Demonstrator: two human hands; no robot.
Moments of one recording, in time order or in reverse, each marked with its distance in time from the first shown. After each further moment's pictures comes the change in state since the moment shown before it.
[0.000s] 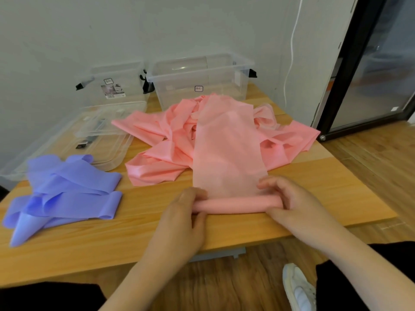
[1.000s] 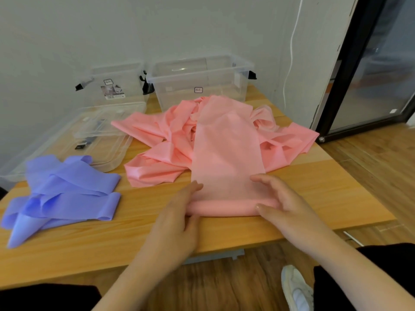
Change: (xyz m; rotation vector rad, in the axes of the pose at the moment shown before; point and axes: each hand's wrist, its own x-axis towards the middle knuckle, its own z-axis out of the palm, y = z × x) left_hand -0.003 -0.002 -0.007 -0.091 -0.020 -0.042; right_hand -0.001 -0.004 0.008 0.097 -0.023 -0.034
